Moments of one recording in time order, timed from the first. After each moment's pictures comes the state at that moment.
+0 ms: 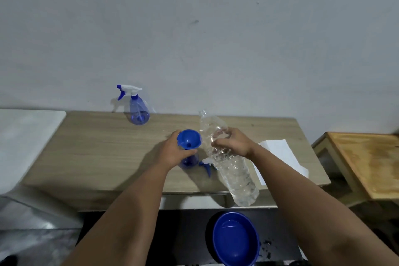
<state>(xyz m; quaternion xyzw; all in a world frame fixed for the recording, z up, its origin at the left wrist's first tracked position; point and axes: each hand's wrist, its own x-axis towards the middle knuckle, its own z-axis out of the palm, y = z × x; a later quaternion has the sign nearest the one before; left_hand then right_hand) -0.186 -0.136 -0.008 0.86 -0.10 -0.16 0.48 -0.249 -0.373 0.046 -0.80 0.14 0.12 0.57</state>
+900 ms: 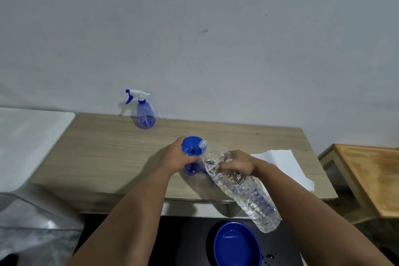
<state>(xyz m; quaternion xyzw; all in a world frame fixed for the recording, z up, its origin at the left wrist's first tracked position) -0.176 -0.133 -0.016 0.86 -0.10 -0.17 0.48 -0.260 -0.379 0.028 -0.86 0.10 0.25 0.44</state>
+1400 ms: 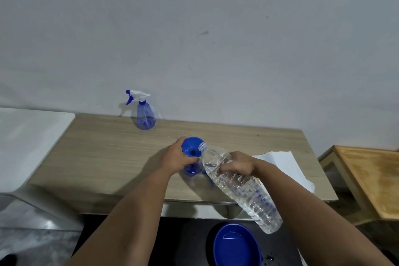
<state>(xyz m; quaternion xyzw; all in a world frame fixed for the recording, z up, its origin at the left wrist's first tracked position) -0.175 -0.134 -0.014 0.85 -0.09 -0.17 0.48 -0.252 -0.380 0.025 -0.87 0.10 0.27 0.41</state>
